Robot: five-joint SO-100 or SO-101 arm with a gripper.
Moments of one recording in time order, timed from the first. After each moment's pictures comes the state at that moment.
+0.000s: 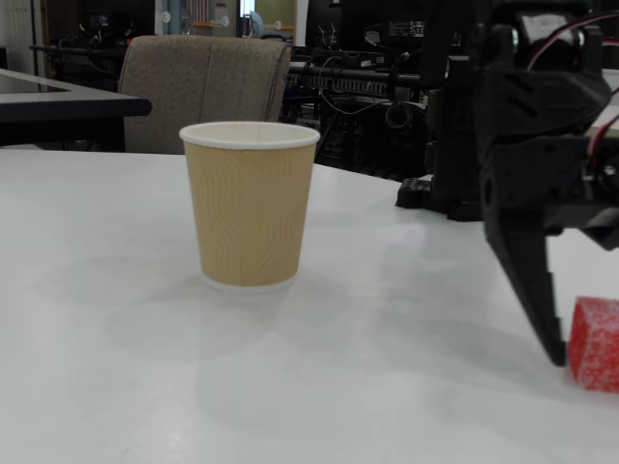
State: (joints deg) arm -38.2 76.8 107.7 1.1 -96.2
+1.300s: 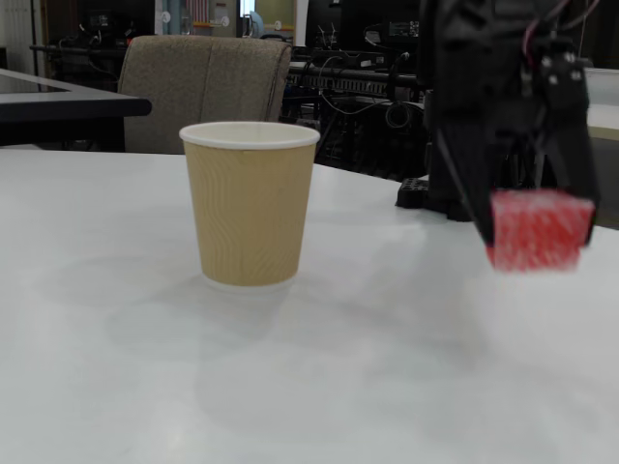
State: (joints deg) arm -33.8 102.4 118.6 14.6 -92.3
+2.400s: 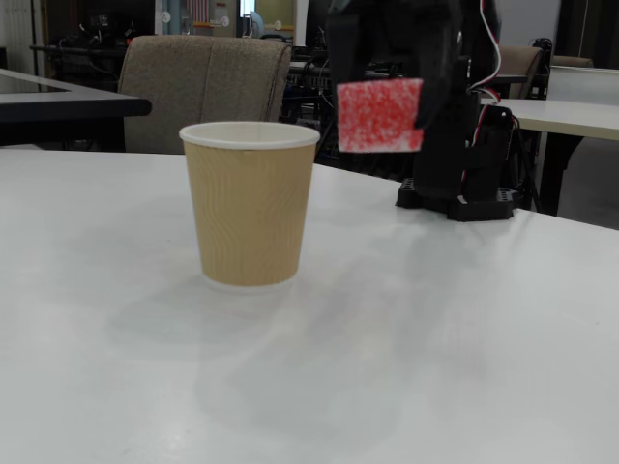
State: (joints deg) arm -17.1 123.8 125.1 22.1 -92.2
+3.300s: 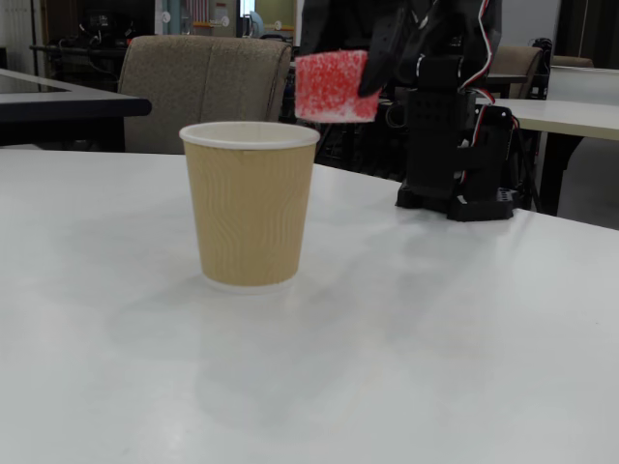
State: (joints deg) arm -9.0 138.3 132.8 27.2 -92.2
